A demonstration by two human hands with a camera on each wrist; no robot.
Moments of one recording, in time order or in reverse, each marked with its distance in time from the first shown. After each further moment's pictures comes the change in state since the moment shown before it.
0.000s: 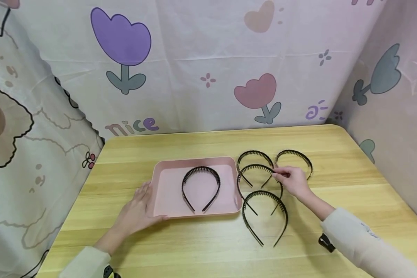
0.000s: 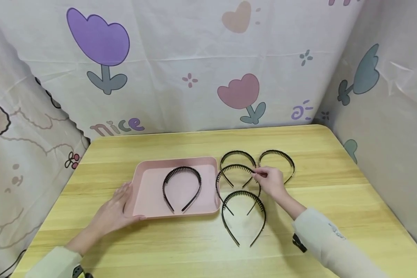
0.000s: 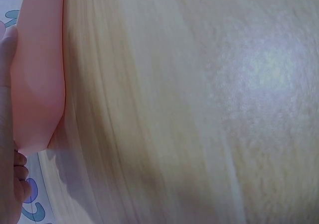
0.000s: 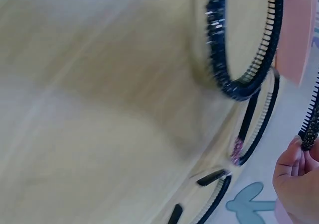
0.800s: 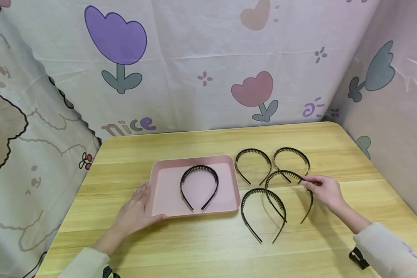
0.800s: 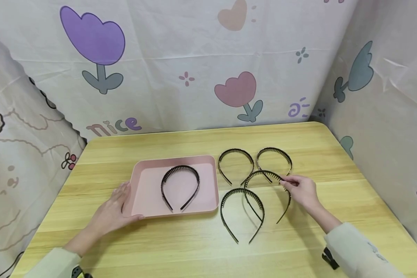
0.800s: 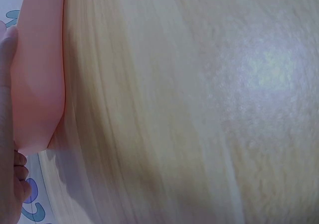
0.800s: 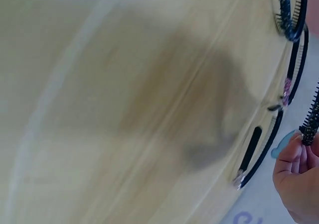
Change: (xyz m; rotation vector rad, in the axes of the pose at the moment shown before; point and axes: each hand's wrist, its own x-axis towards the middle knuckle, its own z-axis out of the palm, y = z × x) left_hand -0.001 0.001 0.000 -0.005 0.009 -0.006; right_hand -0.038 0.050 -0.050 -0.098 0.079 0.121
